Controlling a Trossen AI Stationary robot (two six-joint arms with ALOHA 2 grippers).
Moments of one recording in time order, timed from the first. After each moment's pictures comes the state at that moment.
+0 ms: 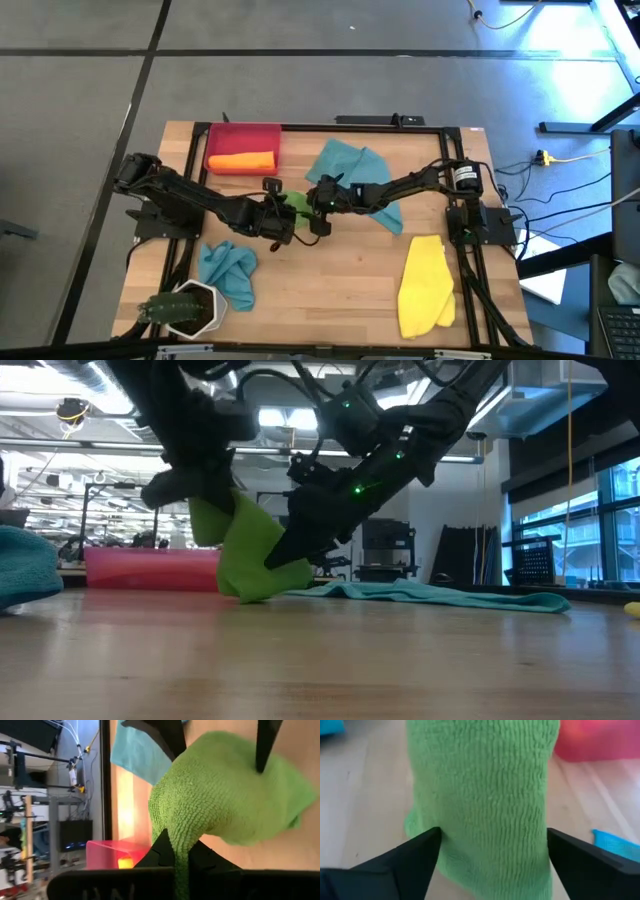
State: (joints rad) left arm -0.24 1.55 0.96 -0.66 -0.83 0.04; right arm -0.04 2.02 1.14 0.22 0.15 0.03
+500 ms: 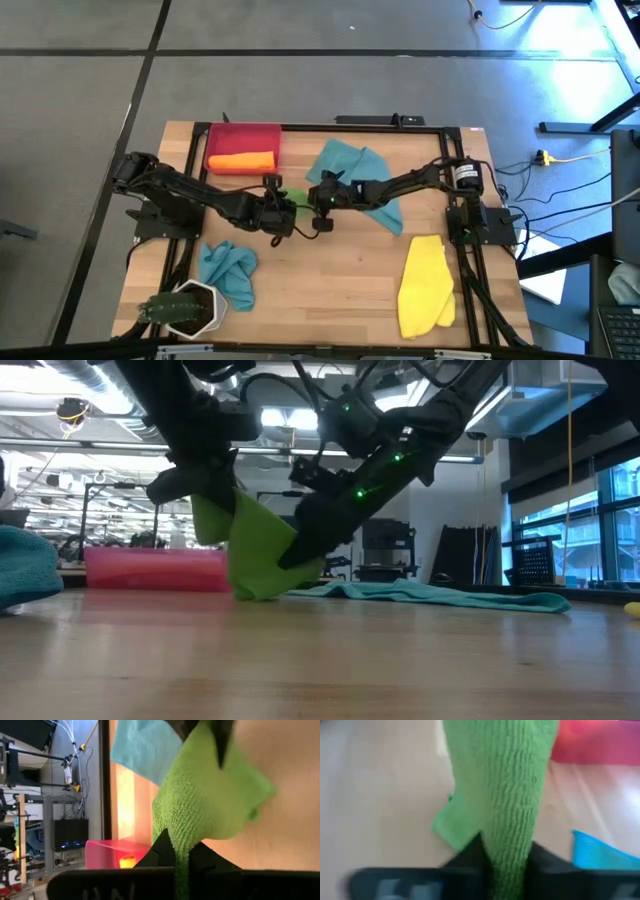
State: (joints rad) left arm -0.20 1.53 0.96 -0.65 -0.79 0.08; right arm -0.06 2.01 1.14 0.18 0.18 -0.09
